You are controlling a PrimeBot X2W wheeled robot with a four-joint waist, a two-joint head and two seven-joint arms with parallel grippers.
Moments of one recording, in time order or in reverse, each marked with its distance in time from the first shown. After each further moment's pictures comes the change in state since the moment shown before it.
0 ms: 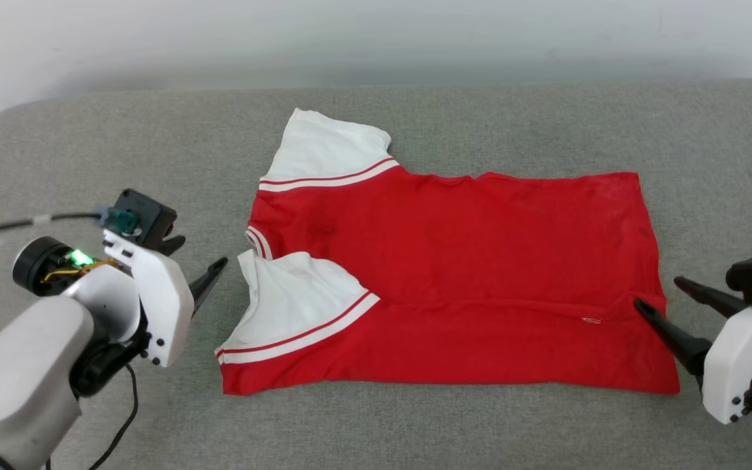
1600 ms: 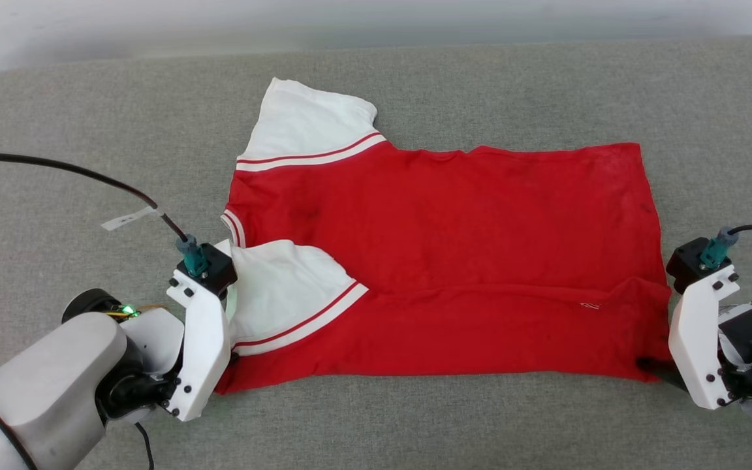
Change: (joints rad) left arm -0.063 0.042 -0.221 -0.076 -0.239 -0.043 0.477; right arm -0.203 0.022 0.166 0.115 0.109 0.000 0.644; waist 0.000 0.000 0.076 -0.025
